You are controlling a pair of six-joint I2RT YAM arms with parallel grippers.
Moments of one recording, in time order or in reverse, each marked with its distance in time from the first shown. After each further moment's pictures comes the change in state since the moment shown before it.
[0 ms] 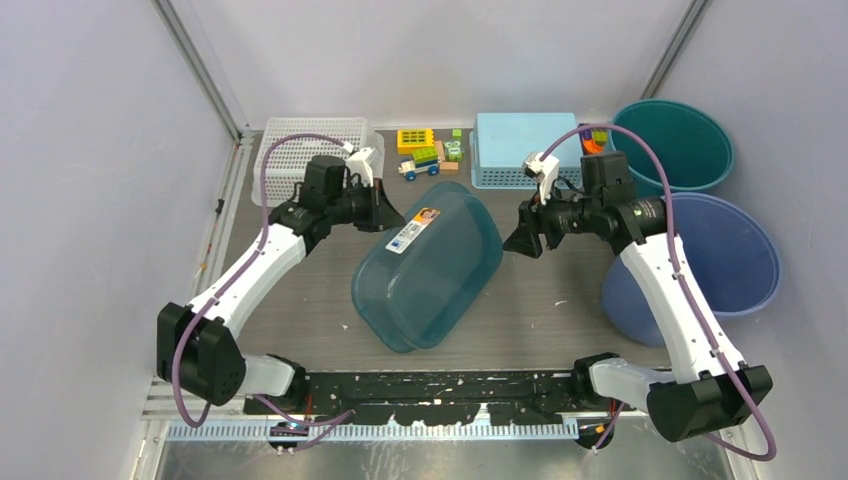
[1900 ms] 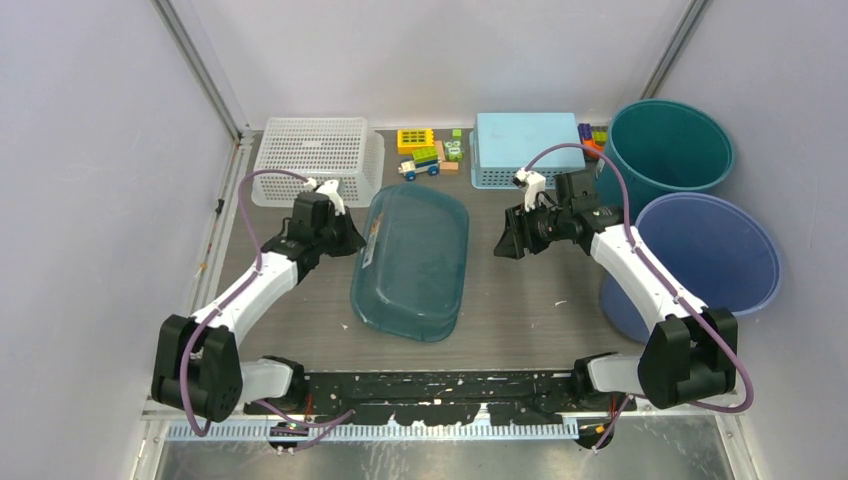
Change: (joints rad) left arm 0.116 -0.090 -0.335 0.142 -0.347 -0.021; right arm -0.005 0.148 -0.283 0.336 0.113 0.223
